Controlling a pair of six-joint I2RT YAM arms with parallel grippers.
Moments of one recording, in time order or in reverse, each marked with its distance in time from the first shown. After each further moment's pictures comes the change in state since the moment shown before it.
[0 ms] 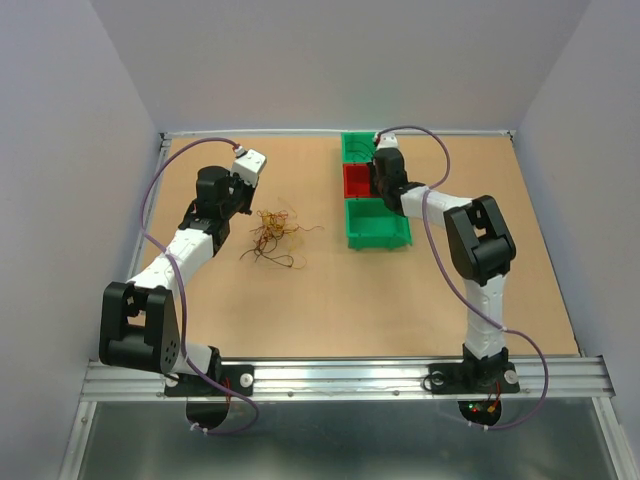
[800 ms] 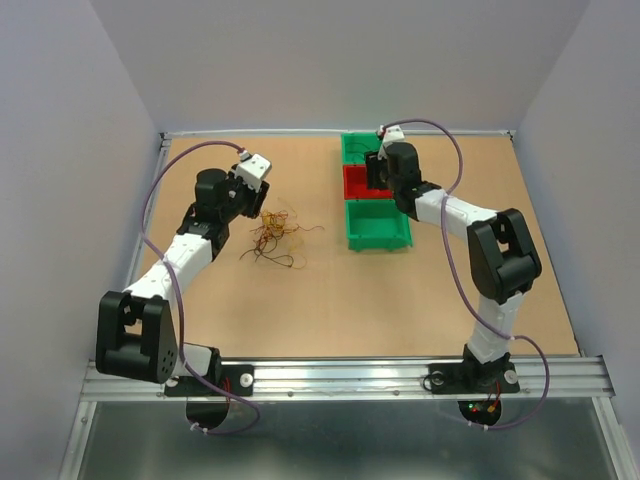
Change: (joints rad) left arm -0.014 -0.040 -0.019 -0.005 0.095 0.037; right arm -0.001 -0.177 -0.084 0.016 -0.117 -0.073
